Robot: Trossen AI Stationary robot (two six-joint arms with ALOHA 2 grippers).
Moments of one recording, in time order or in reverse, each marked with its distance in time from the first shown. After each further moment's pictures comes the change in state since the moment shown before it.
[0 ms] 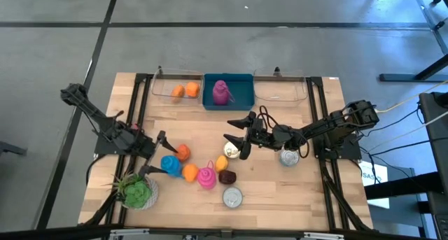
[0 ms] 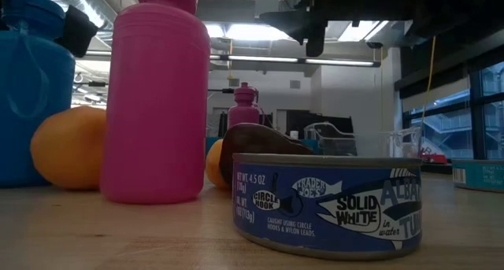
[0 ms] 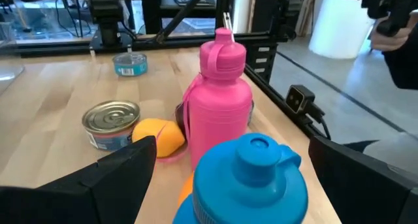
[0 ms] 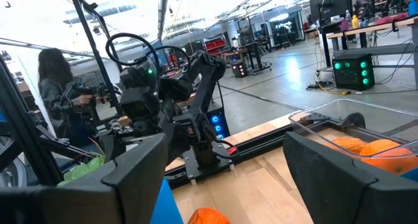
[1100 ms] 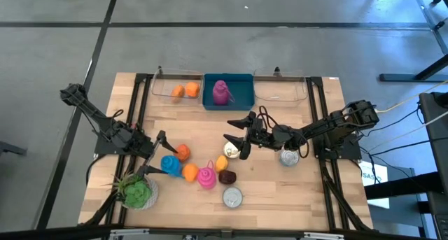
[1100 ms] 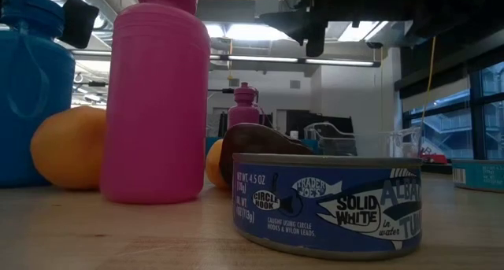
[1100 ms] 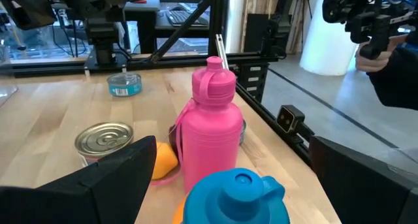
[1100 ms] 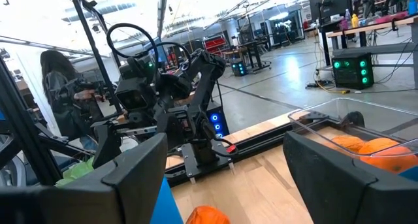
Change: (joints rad) left arm 0.000 -0.002 0.000 0.072 0.023 0.018; right arm 0.000 0.000 0.000 -0.007 0.000 -0.001
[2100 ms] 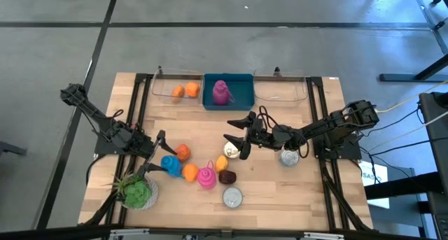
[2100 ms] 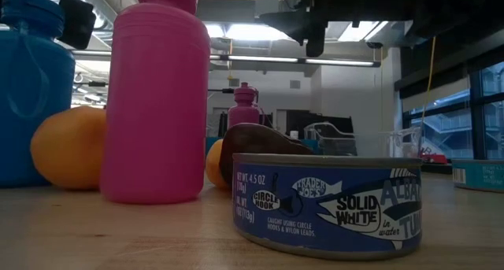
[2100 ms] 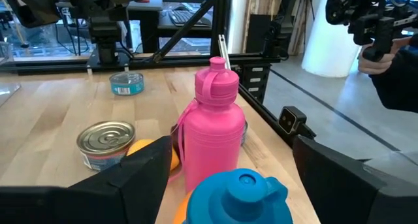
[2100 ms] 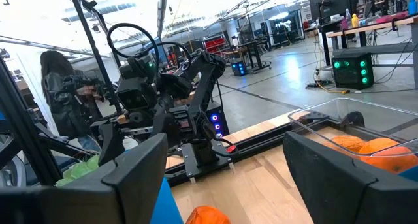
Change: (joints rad) left arm 0.000 0.000 0.000 -0.001 -0.009 -0.011; right arm 0.000 0.000 0.000 0.000 0.000 0.000
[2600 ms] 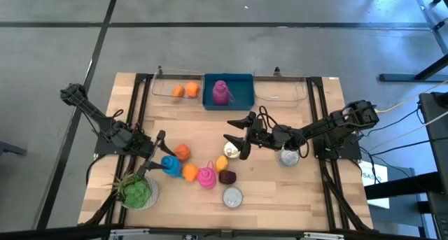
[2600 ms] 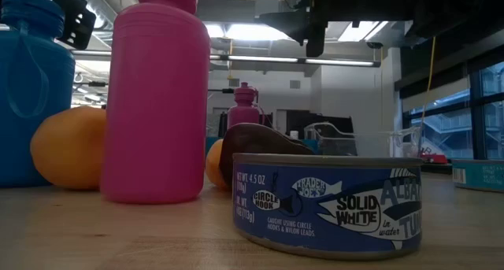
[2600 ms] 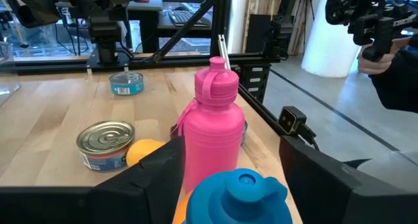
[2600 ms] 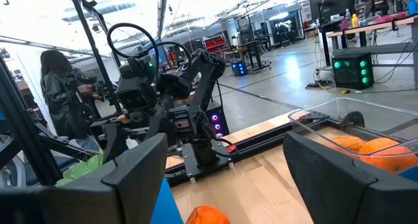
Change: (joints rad) left arm 0.000 0.000 0.000 0.000 0.000 0.000; right arm 0.000 0.000 0.000 0.000 0.000 0.000
